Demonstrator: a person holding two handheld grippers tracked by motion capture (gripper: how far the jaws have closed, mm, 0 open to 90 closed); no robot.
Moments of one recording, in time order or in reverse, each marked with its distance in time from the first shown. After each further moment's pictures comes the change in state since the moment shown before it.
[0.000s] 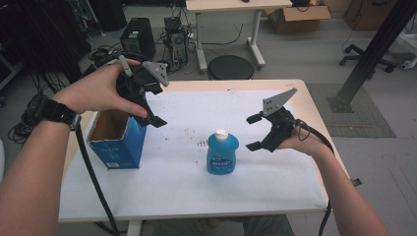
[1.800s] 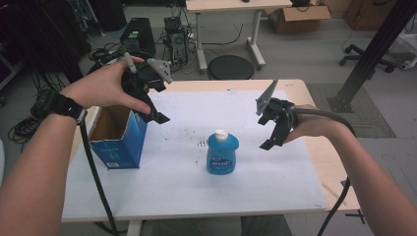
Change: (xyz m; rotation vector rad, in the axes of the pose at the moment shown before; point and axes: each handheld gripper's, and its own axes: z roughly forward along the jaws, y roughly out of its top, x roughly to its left) left arm 0.011 0.006 0.007 -0.003 -0.009 0.014; right arm -0.010 0.031 -0.013 0.518 0.016 -0.015
